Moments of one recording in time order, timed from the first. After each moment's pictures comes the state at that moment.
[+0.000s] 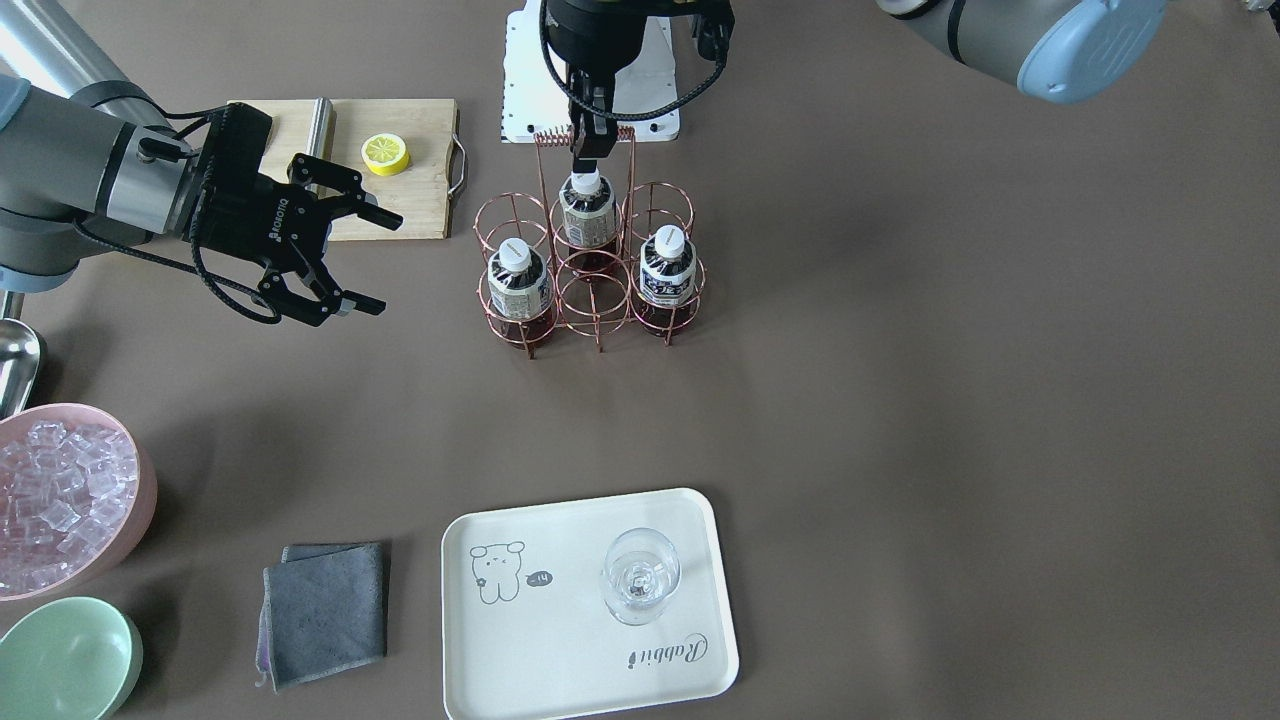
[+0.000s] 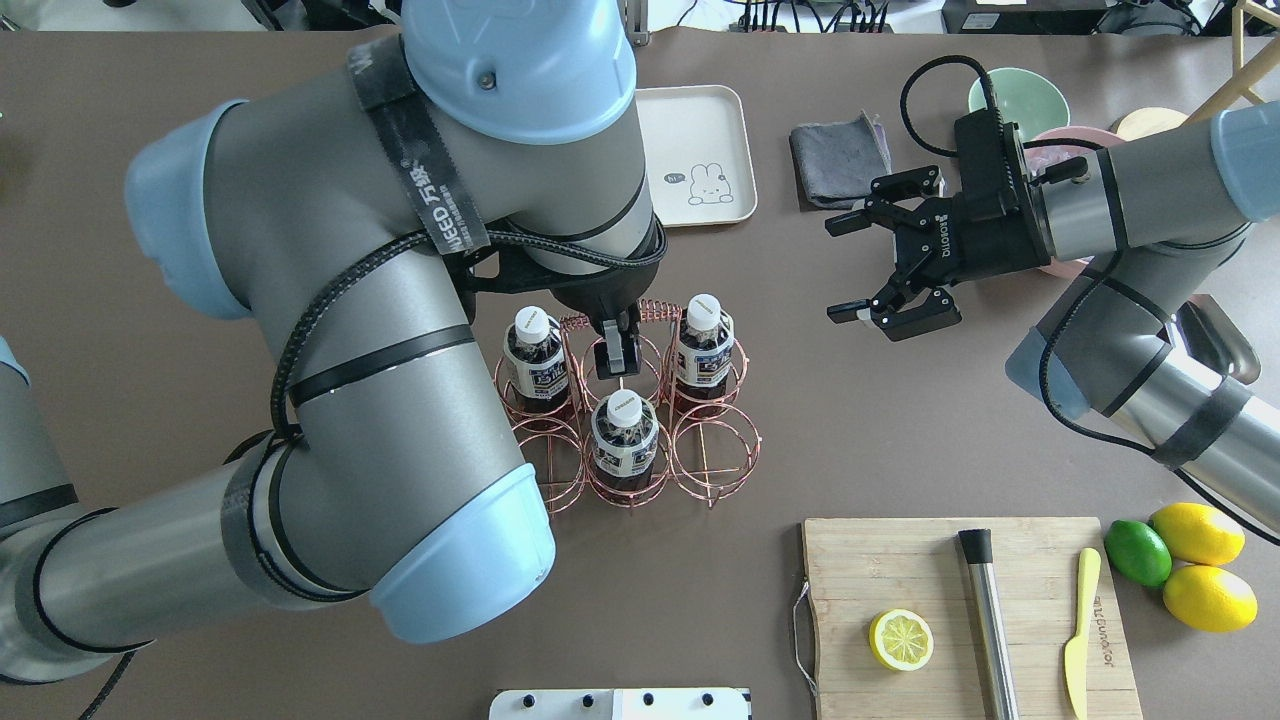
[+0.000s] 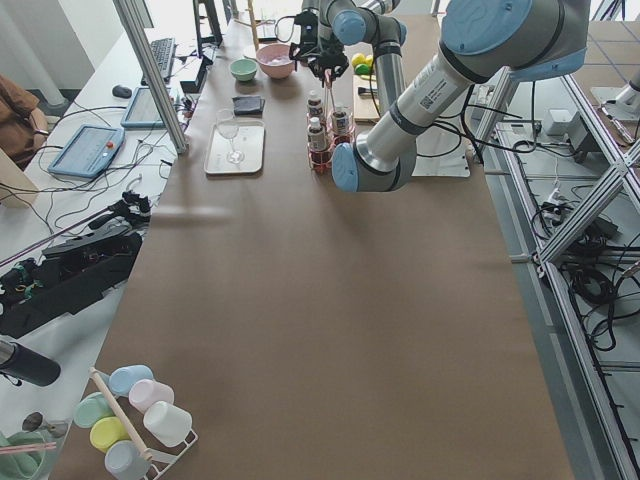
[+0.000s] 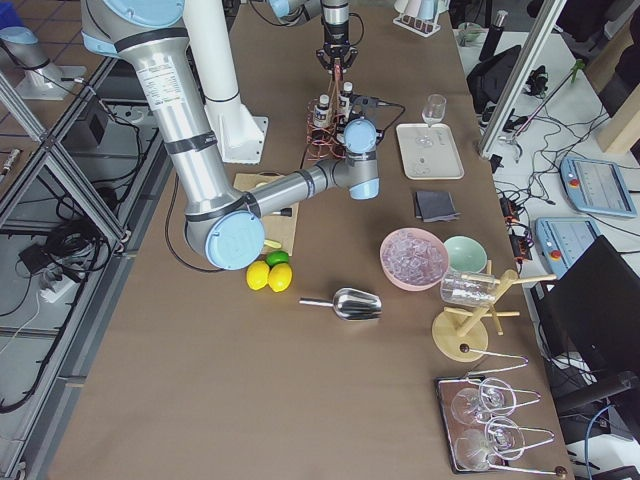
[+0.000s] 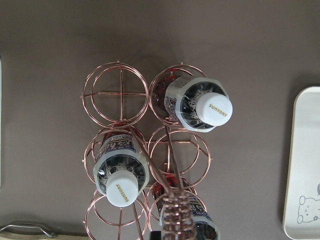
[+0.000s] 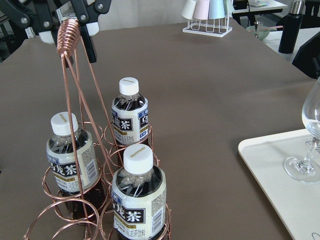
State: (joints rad) left arm -0.57 -2.58 -1.88 -1.11 -1.93 -2.88; right arm 0.88 -1.21 1.54 -0.13 2.38 0.26
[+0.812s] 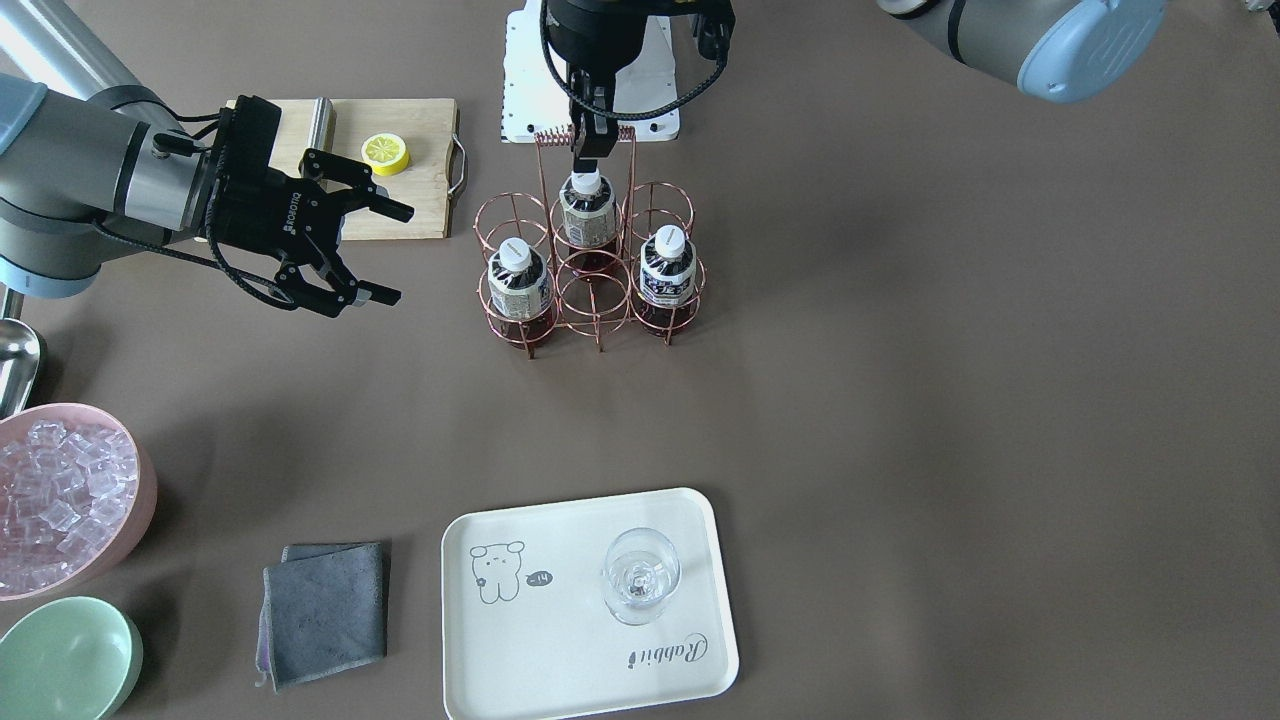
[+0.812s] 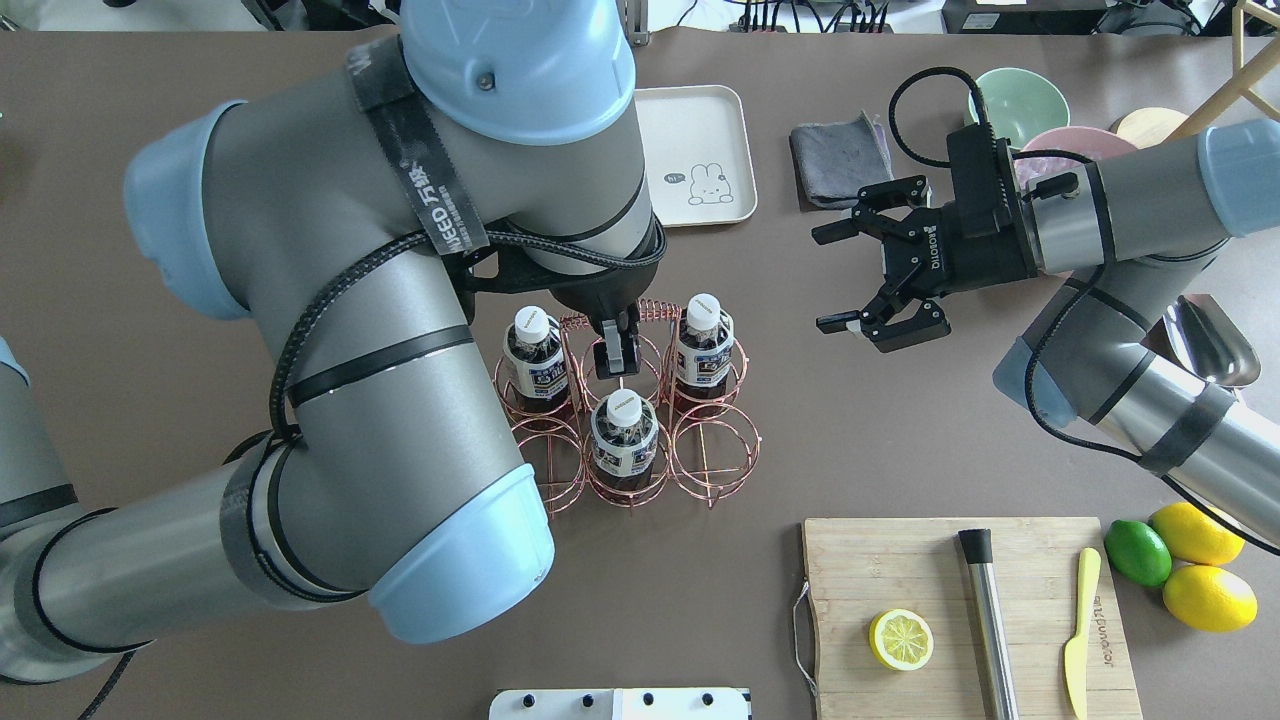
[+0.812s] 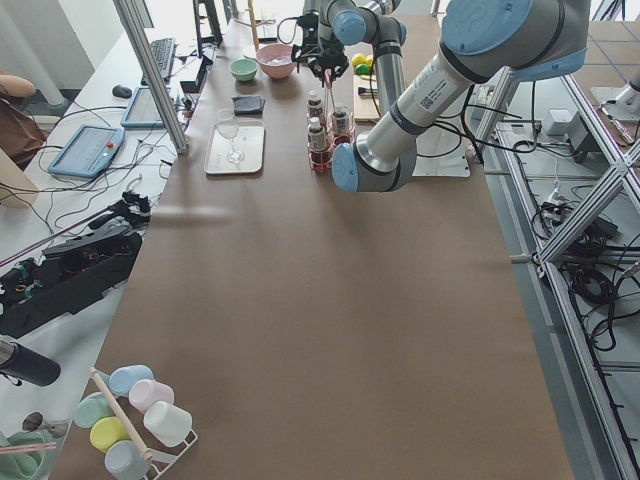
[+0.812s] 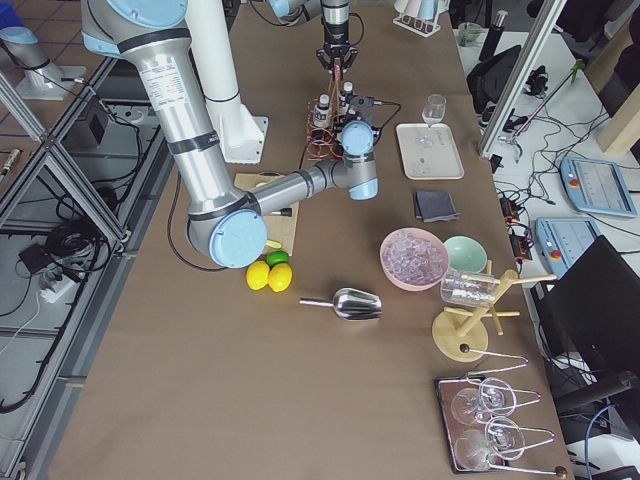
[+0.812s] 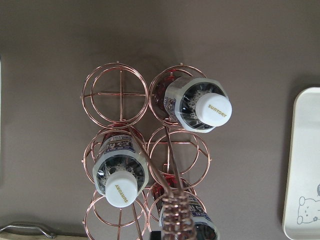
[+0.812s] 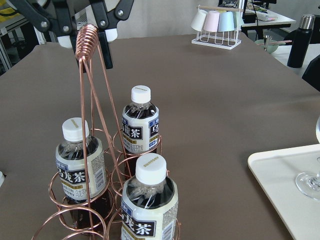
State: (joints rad) left arm -0.57 -2.58 -1.88 -1.11 -1.93 -2.88; right arm 0.86 -1.20 1.52 -0.06 2.37 0.26
